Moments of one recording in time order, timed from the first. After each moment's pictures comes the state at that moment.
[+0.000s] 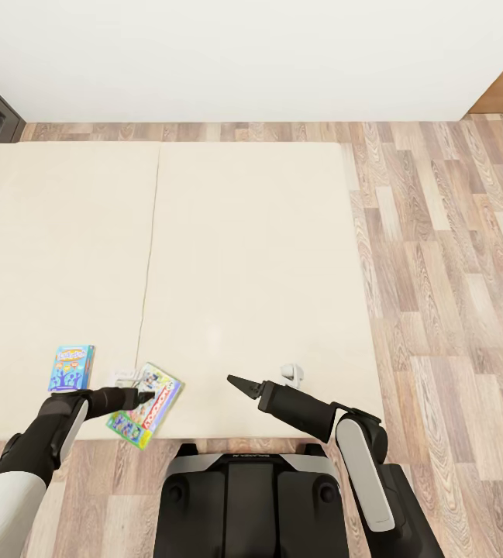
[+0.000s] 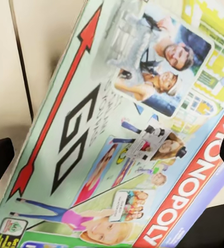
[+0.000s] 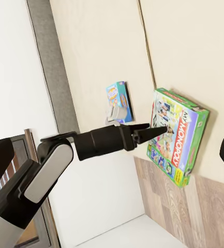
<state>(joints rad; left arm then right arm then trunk) -0.66 0.23 0.14 -0.85 -0.08 0.58 -0.53 -0.34 0.17 0.10 -1.57 -0.64 0.89 0.42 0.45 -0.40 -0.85</state>
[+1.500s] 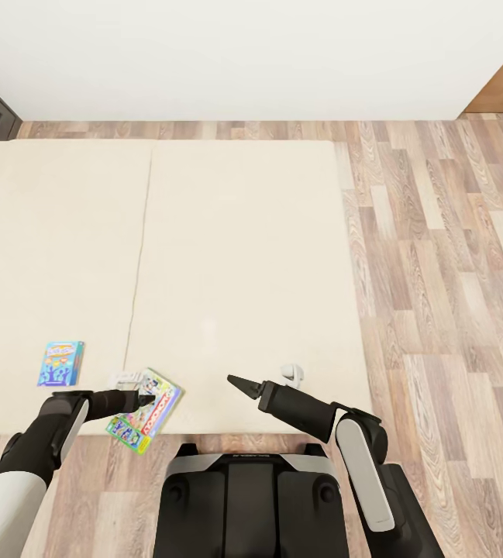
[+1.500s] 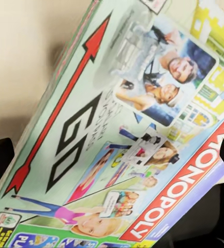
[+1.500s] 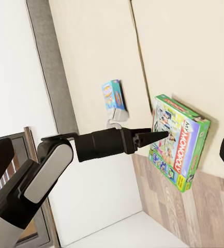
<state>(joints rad) -0.66 0.22 0.13 -0.85 -0.08 0.64 -0.53 -0.34 0.17 0.10 -1.57 -0.64 0.89 0.42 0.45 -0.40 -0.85</state>
